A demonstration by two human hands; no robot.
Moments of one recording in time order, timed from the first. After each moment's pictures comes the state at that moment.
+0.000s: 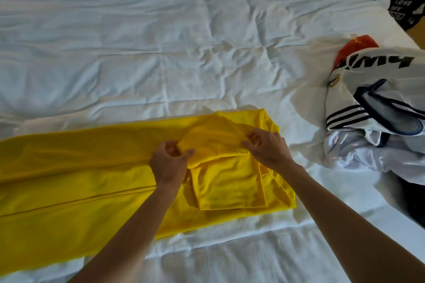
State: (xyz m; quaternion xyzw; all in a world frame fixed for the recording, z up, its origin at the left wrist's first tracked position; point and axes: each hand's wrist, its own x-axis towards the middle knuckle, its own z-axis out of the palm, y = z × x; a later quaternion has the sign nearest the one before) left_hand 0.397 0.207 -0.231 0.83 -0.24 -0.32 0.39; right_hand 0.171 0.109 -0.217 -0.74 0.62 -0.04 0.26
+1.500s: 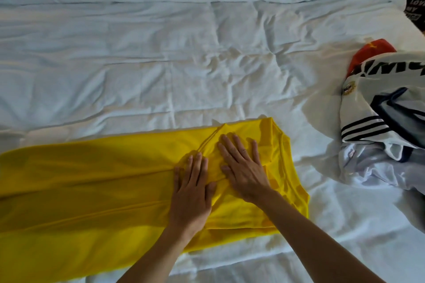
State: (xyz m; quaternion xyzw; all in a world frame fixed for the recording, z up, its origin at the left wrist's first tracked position) left_hand 0.373 0.250 -0.289 0.74 -0.66 -0.11 0.11; right_hand 0.216 0.142 -0.284 -0.90 0.42 0.00 0.11
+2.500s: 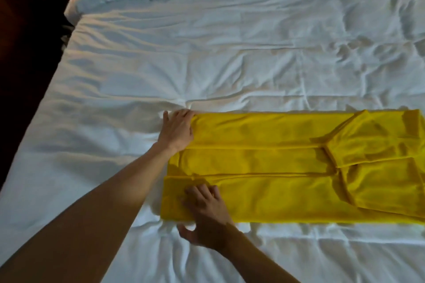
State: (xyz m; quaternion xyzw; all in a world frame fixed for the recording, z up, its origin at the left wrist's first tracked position) left_hand 0.767 0.300 -0.222 0.79 -0.60 -0.16 -0.03; right_hand 0.561 0.418 -0.250 -0.94 0.25 -0.10 0.22
